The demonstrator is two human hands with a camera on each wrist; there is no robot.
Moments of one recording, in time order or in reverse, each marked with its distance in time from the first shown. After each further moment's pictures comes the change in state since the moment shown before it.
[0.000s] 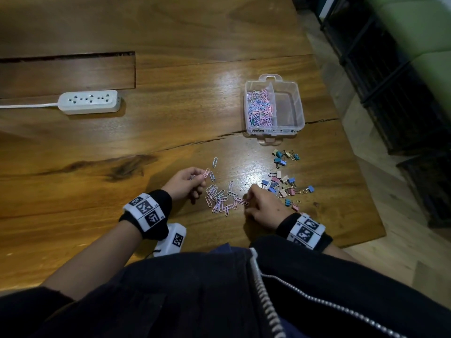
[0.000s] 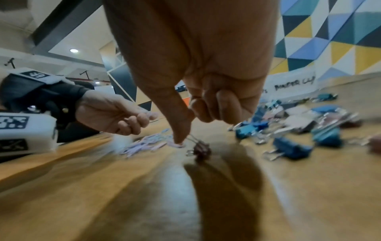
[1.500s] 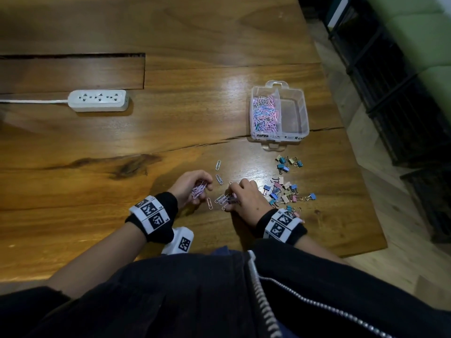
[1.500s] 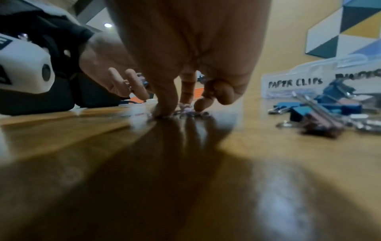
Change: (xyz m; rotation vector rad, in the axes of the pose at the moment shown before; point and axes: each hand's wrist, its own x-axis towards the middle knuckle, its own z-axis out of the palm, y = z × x) left_hand -0.009 0.006 0.010 -0.230 0.017 -0.054; right_hand 0.034 -0.018 0.019 -0.198 0.083 -0.202
